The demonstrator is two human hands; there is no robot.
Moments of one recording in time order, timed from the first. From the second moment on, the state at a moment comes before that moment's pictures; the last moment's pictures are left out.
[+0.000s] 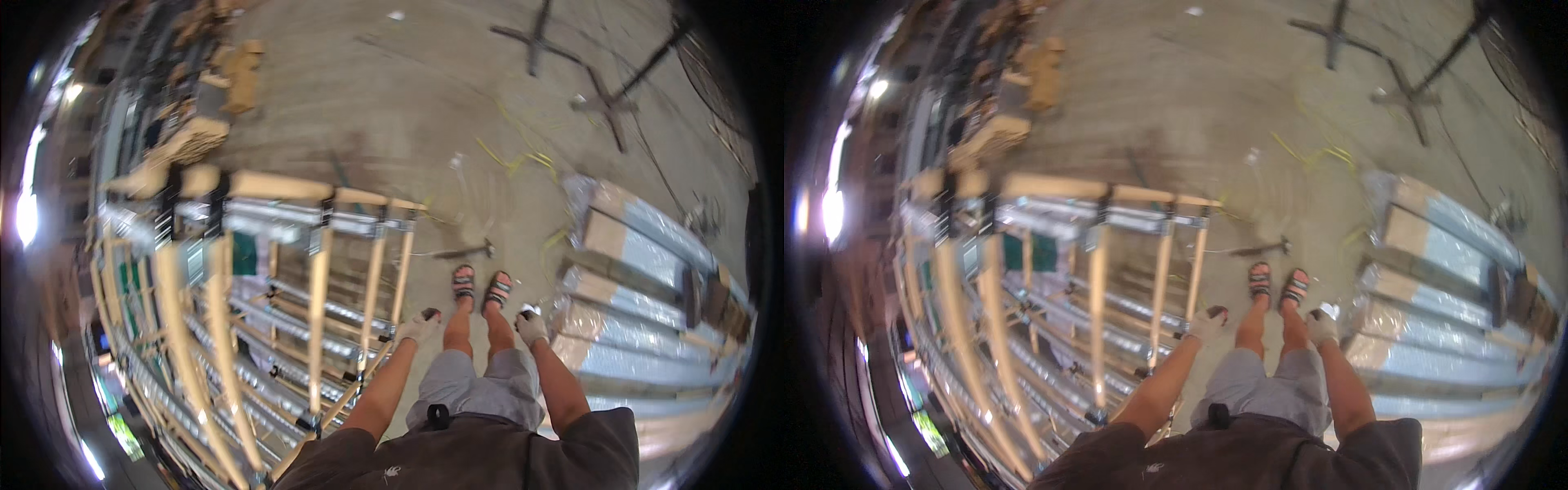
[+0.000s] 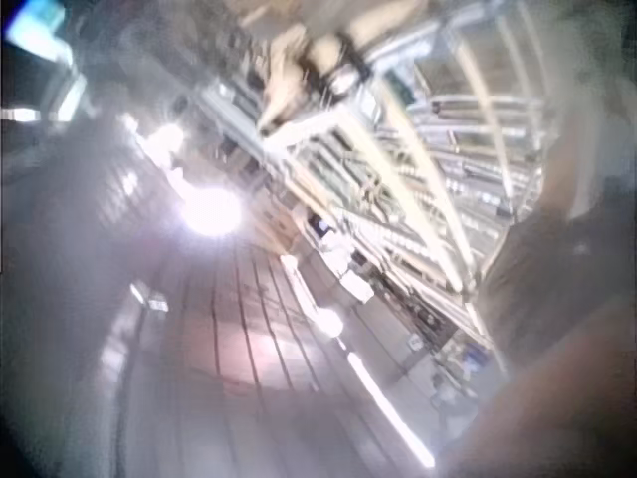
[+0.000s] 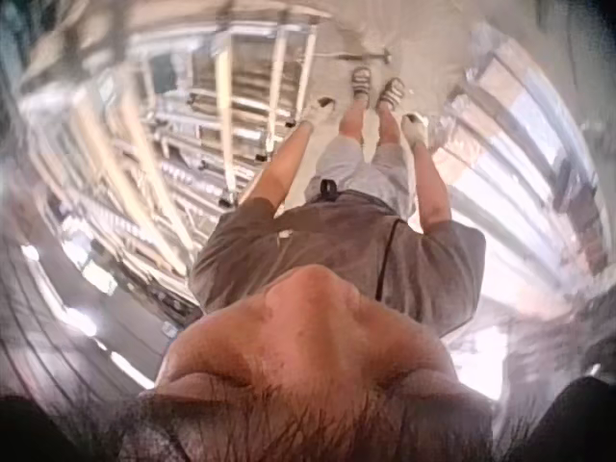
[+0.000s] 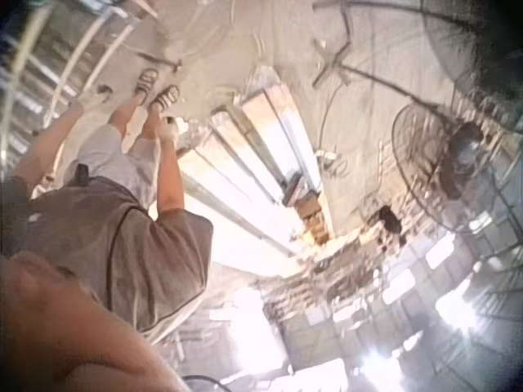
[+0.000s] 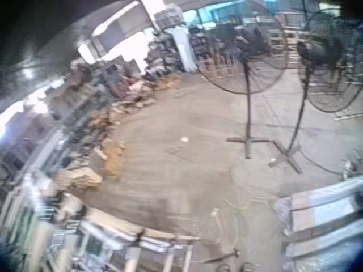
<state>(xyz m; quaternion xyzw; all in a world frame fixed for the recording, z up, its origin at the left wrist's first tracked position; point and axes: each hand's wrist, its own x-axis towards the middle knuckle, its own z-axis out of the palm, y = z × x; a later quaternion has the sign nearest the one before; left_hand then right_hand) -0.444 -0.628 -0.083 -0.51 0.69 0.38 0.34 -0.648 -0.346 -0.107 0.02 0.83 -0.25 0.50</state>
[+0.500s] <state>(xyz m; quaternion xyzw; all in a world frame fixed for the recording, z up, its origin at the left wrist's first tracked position) -0.559 -0.689 -0.541 -0.27 0.91 0.11 0.31 -0.552 -0.404 -0.307 0.35 0.51 -0.53 0.58</state>
